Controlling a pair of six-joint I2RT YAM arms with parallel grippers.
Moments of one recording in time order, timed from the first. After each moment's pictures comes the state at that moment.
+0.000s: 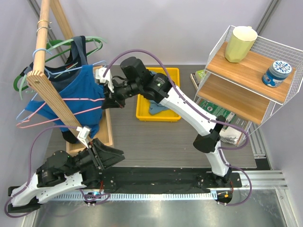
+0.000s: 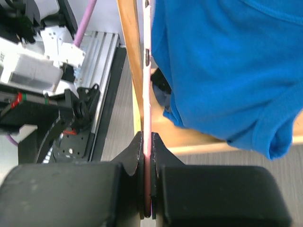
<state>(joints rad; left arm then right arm) -1.21 0.01 0.59 -0.53 -0.09 -1.00 1.00 2.08 2.51 -0.84 -0.63 -0.31</state>
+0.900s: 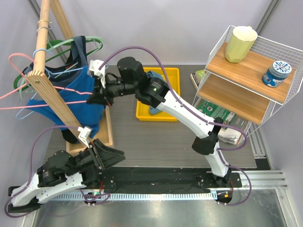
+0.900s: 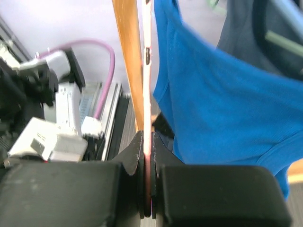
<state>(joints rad) -1.21 0.01 0.58 -0.53 -0.09 -1.02 1.05 2.10 2.51 -0.57 -0.58 -0.11</state>
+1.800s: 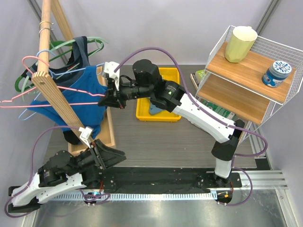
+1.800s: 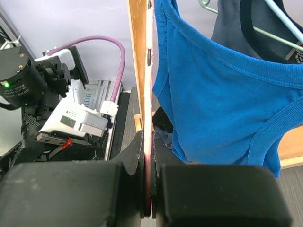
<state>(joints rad) -1.21 0.01 0.56 -0.53 -0.09 -1.03 1.05 1.84 2.15 -0.43 -0.56 -0.09</state>
